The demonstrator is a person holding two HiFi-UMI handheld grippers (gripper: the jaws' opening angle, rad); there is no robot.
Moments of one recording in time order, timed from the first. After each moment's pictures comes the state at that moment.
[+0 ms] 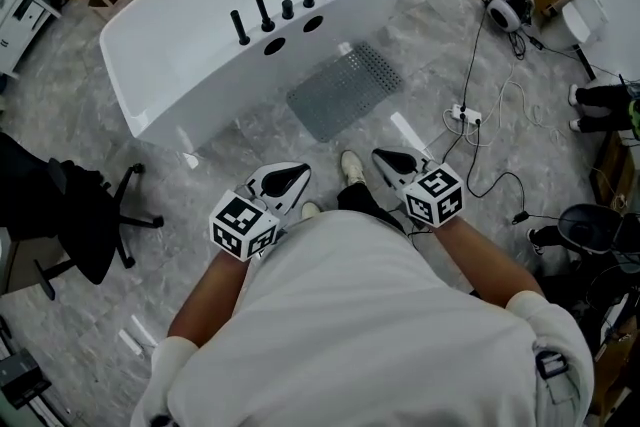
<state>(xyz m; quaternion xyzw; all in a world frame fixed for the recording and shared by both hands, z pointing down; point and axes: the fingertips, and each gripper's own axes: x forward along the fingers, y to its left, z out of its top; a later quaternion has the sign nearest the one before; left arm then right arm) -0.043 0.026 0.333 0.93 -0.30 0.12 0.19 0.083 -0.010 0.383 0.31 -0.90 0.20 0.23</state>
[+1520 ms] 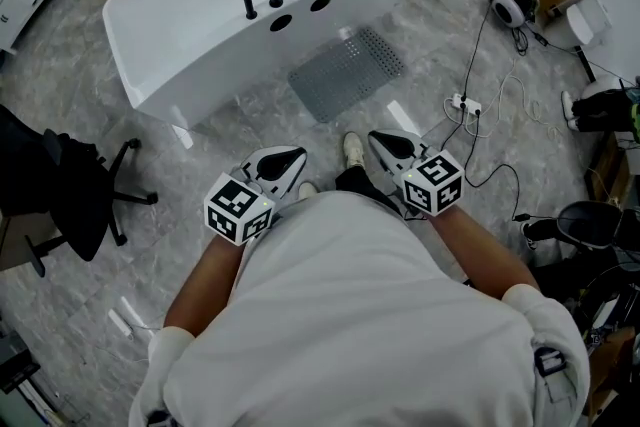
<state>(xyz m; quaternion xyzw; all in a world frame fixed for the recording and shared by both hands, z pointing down) -0.065 0.057 0.339 0.92 -0.32 0.11 0.20 0.055 0.016 0.369 0.30 -0.91 0.19 0.21</state>
